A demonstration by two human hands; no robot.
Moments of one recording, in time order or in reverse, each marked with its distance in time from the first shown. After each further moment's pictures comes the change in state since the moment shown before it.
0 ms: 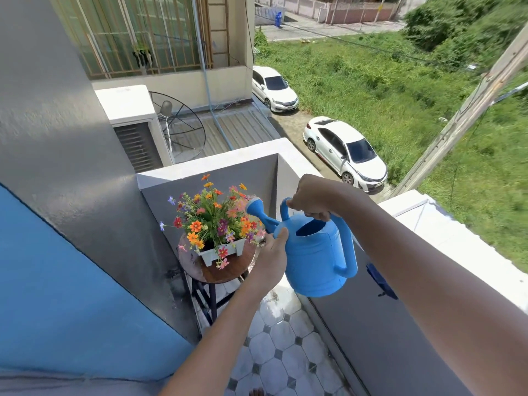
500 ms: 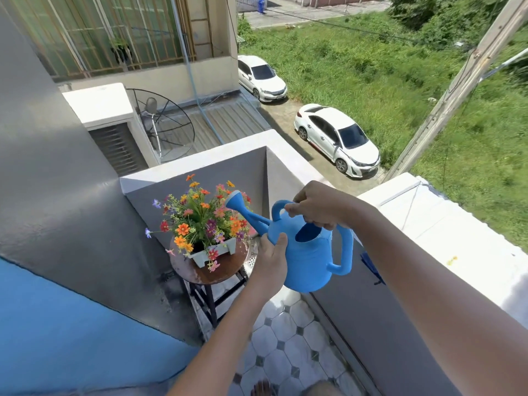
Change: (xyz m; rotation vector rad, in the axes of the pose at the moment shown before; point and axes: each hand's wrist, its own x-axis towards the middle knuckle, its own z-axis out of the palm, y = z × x) left_hand 0.008 -0.012 0.013 0.034 0.021 0.083; right_hand -0.001 0.051 0.010 0.275 -0.062 -0.092
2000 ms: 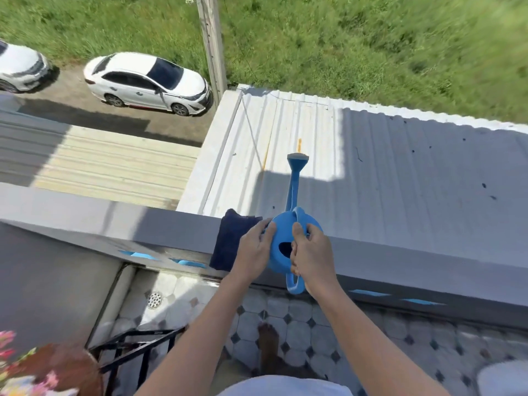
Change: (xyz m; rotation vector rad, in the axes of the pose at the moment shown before) left_hand 0.150 -0.073 0.351 0.454 -0.740 0.185; right_hand -0.081 0.340 0.006 1.259 1.103 0.661
